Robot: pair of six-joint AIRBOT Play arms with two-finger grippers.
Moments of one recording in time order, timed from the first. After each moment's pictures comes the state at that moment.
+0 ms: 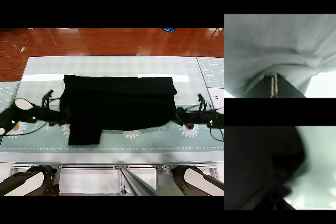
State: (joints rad) left arm 0.08 -1.18 0.65 0.85 -1.04 -1.34; right arm -0.44 -1.20 0.61 -0.83 1.06 1.23
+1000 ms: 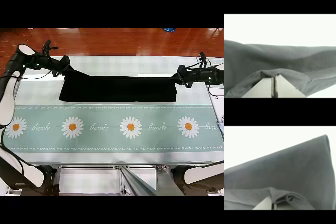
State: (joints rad) left arm 0.07 -1.94 1.76 0.83 -1.15 -1.48; right arm -0.33 -1.75 1.41 -0.72 1.07 1.31
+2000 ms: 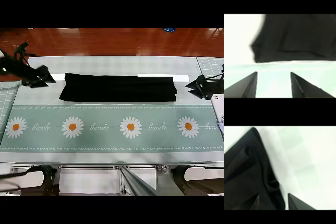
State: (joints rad) left arm 0.15 -1.42 1.33 1.15 -1.26 -1.51; right arm -0.55 -1.61 1.21 -0.81 1.06 1.30
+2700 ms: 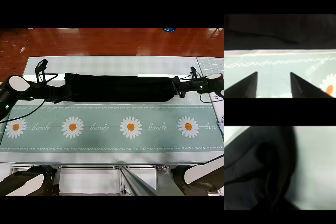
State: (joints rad) left arm -0.07 -1.19 0.91 1.00 -0.91 -1.50; right arm -0.32 -1.86 1.36 -0.71 1.10 1.30
